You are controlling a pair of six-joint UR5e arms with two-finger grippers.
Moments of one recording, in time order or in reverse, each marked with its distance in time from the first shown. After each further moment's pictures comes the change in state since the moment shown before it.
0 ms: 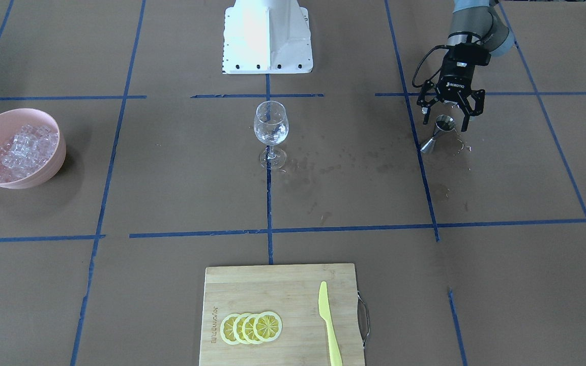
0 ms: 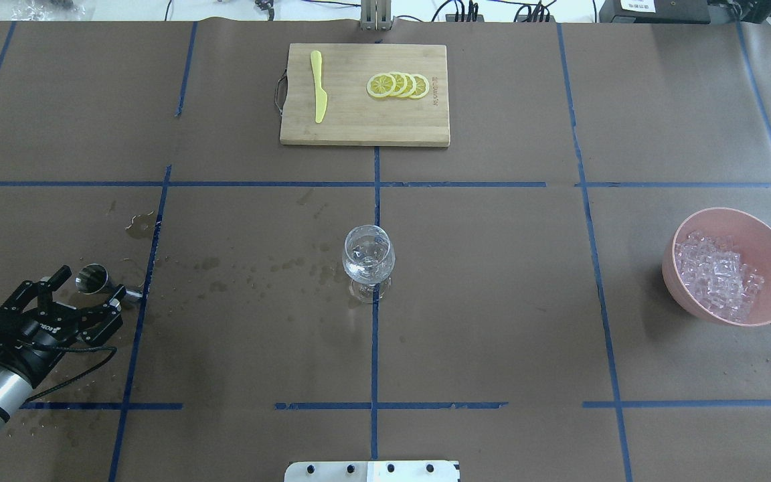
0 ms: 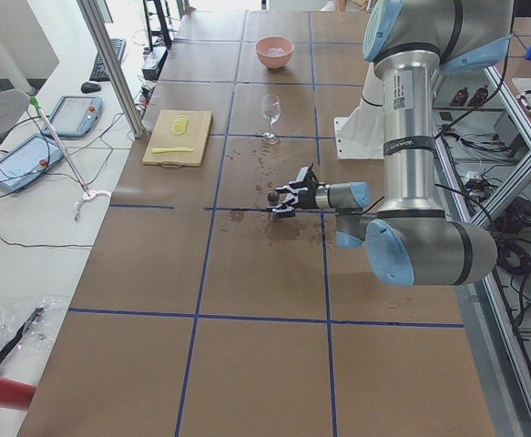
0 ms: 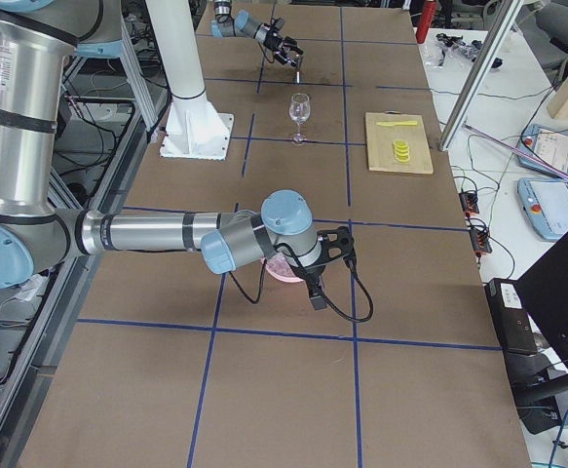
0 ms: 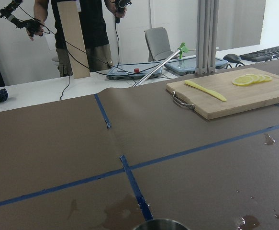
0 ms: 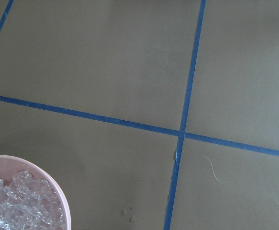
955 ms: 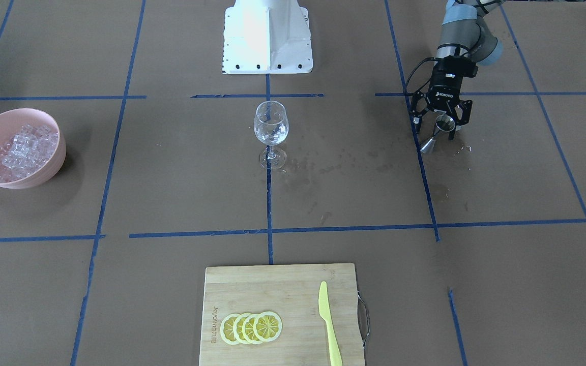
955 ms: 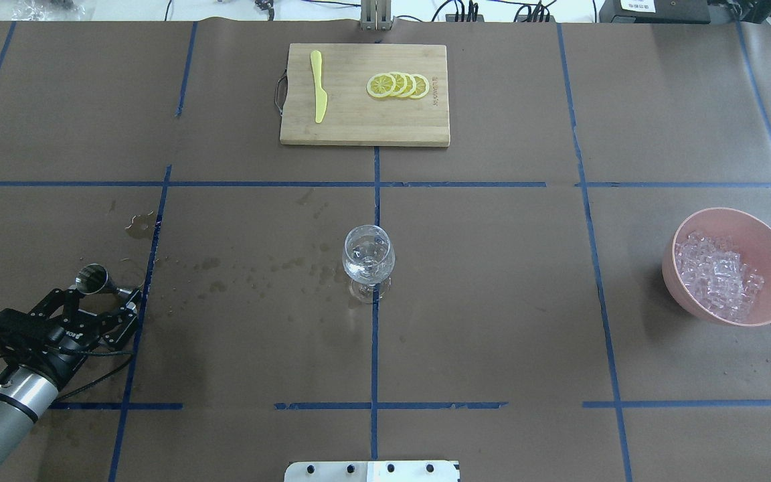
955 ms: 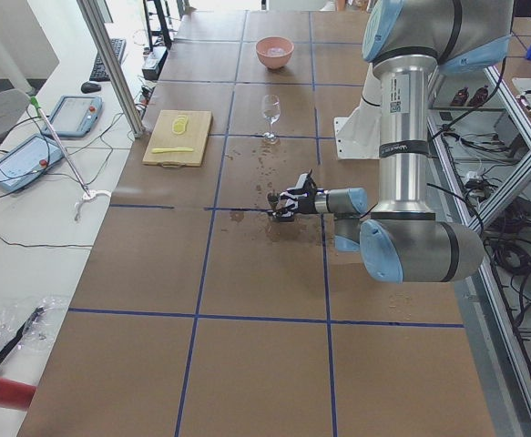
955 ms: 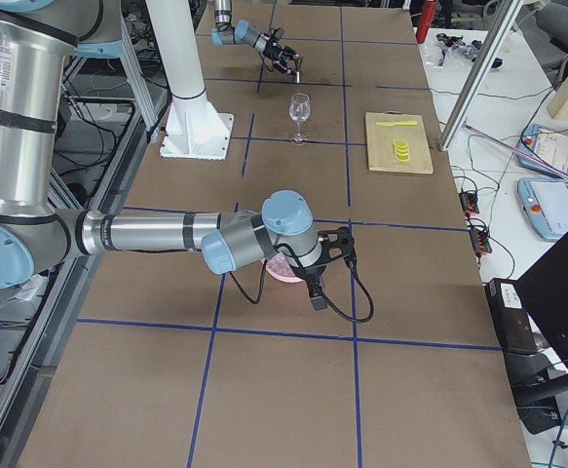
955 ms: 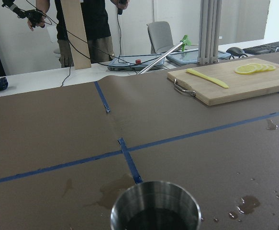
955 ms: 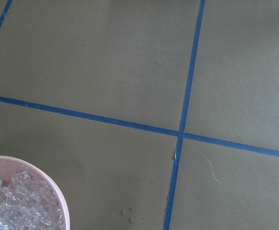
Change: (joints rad) left arm 0.010 -0.069 0.100 -0.020 0.007 -0.028; right arm 0.000 0.003 -0.002 0.000 -0.001 0.000
